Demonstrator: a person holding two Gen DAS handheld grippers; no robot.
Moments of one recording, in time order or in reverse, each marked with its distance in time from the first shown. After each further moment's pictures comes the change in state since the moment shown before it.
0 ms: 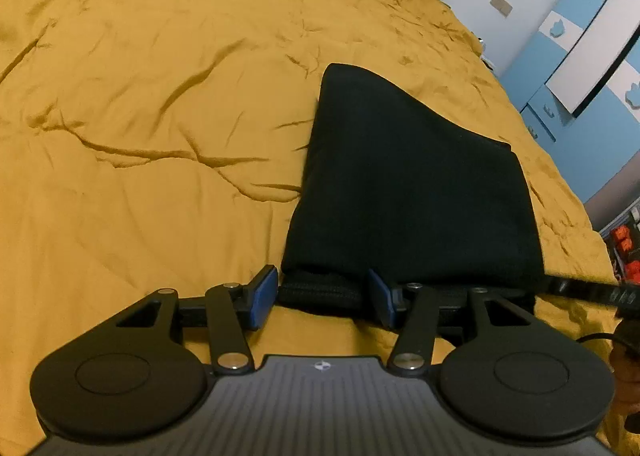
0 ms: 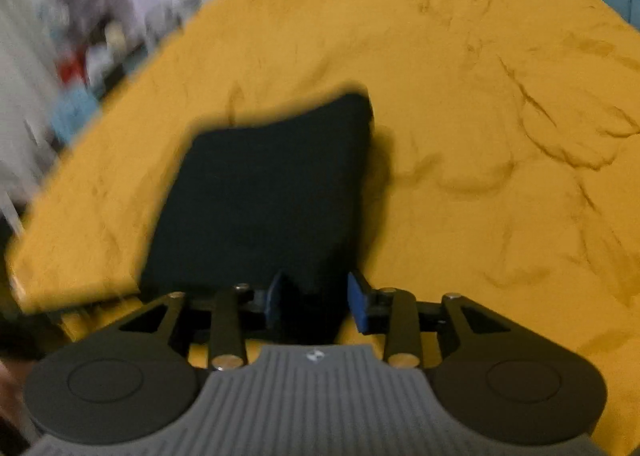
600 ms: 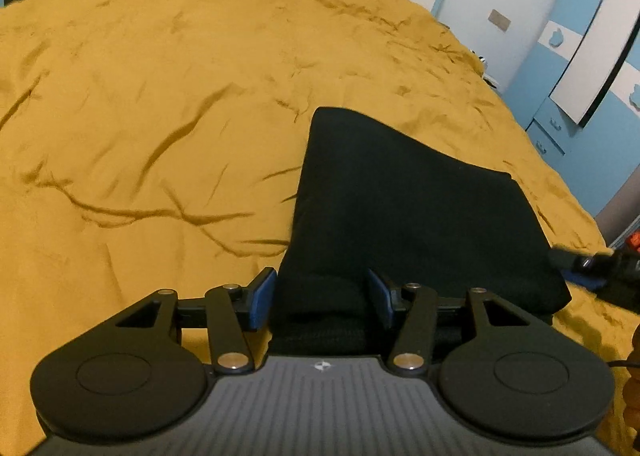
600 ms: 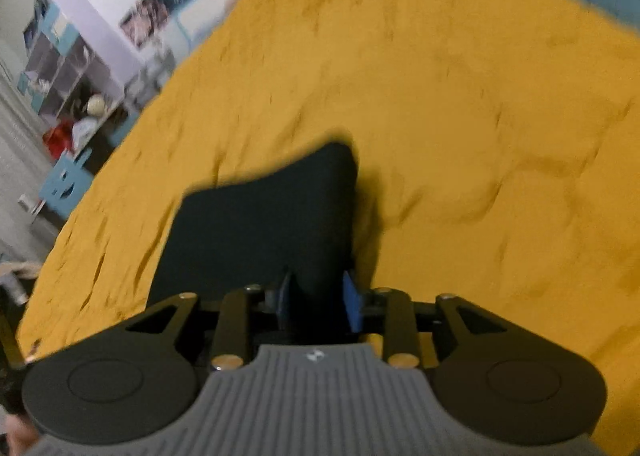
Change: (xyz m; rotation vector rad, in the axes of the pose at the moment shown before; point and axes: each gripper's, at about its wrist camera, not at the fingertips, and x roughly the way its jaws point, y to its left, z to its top) left arm 0.005 -0.009 0.015 0.022 -0.087 0.040; right arm -0.011 0.002 0.007 0.177 -0.226 0.008
